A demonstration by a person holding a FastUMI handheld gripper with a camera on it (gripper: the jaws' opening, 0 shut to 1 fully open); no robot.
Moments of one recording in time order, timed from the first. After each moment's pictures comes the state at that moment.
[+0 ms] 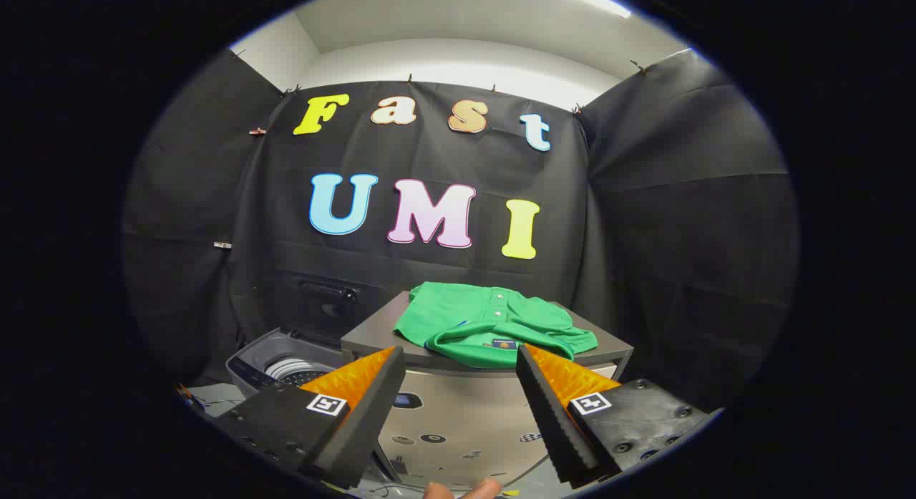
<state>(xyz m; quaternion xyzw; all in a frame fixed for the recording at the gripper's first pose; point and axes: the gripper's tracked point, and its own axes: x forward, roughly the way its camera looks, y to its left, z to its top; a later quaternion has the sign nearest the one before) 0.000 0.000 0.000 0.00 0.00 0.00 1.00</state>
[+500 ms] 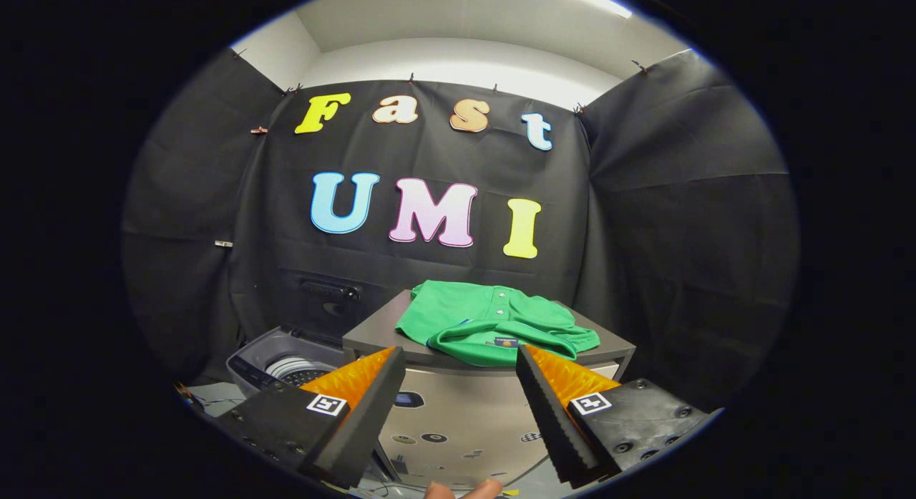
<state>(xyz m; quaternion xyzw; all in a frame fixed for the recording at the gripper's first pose) 0.000 0.002 -0.001 0.00 0.00 0.00 1.00</state>
